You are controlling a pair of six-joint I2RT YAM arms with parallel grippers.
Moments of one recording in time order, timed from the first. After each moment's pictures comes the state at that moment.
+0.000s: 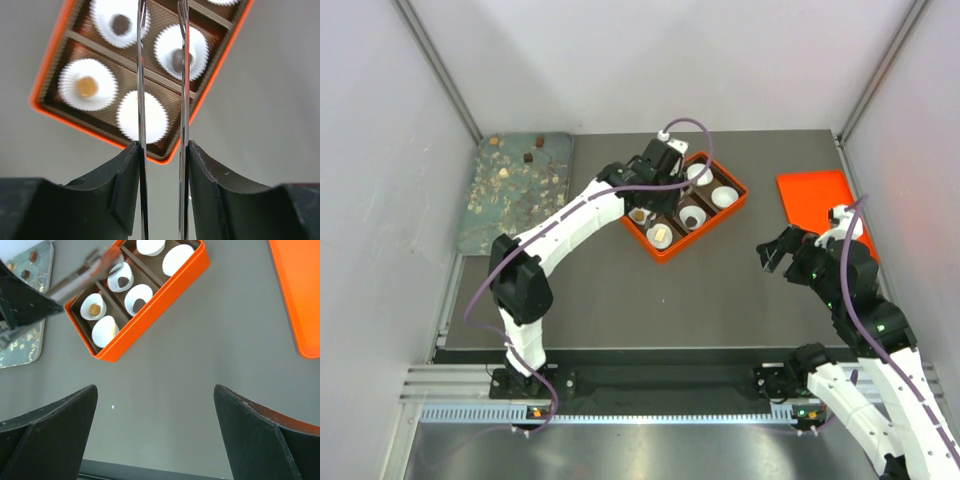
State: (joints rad) left arm -0.74 1.89 1.81 -0.76 -0.10 -0.29; right arm 0.34 0.52 0.83 -0.72 0.12 0.54
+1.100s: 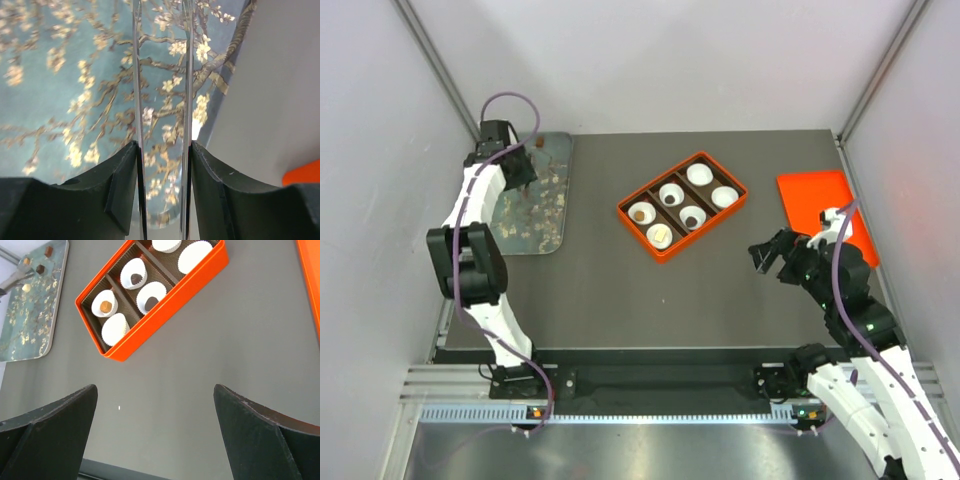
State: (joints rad) left arm 0.12 1.85 1.63 -0.58 -0.03 -0.26; right arm 0.34 0.50 0.74 -0.61 0.06 0.55
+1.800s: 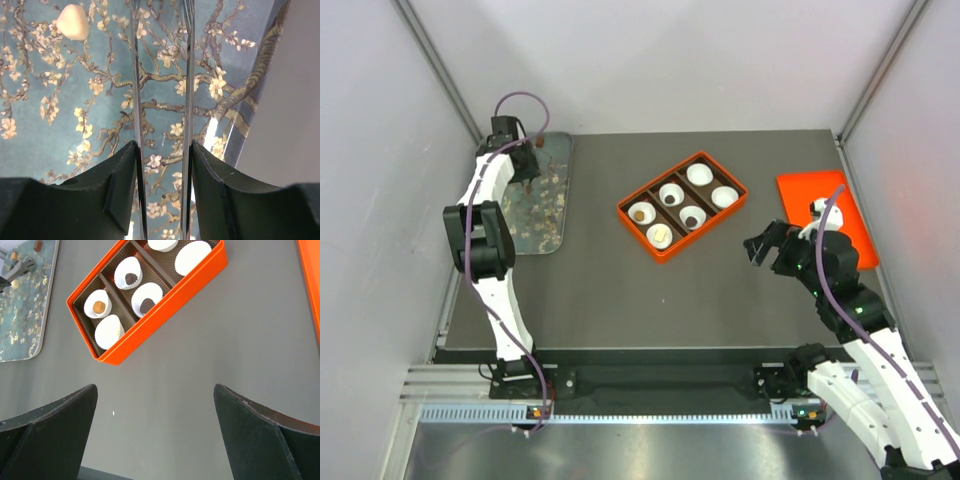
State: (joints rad) left arm 0.12 2.12 1.85 -0.57 -0.05 -0.16; right arm 0.34 0.60 0.74 -0.54 0.06 0.52
